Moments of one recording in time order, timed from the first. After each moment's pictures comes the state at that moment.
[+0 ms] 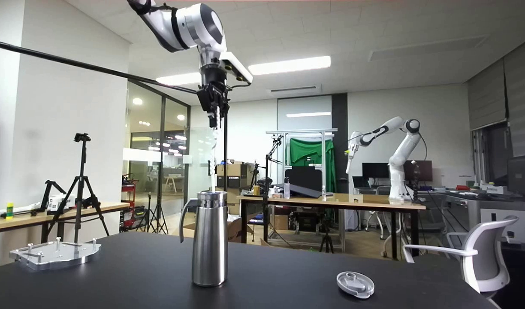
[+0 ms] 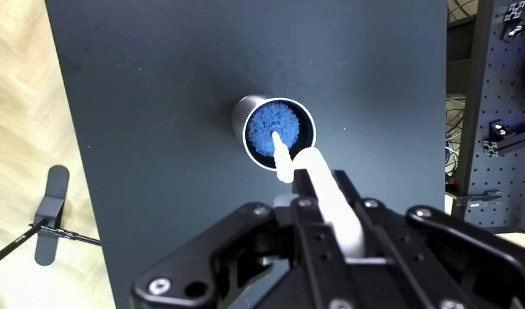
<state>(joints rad) 0.08 0.36 0.12 -1.22 -0.17 1.46 -1.39</state>
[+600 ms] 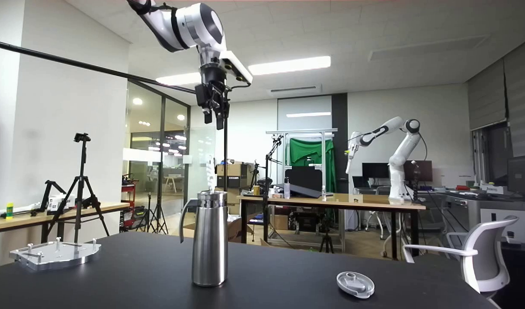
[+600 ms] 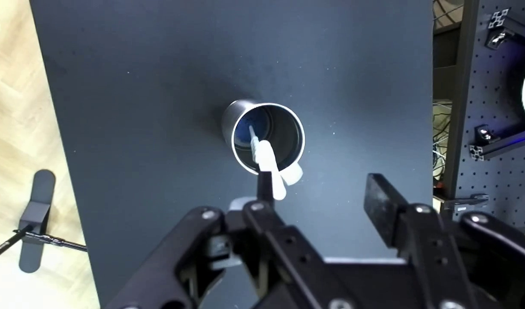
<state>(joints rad) 0.08 0.37 0.12 -1.22 -0.17 1.43 -1.40</state>
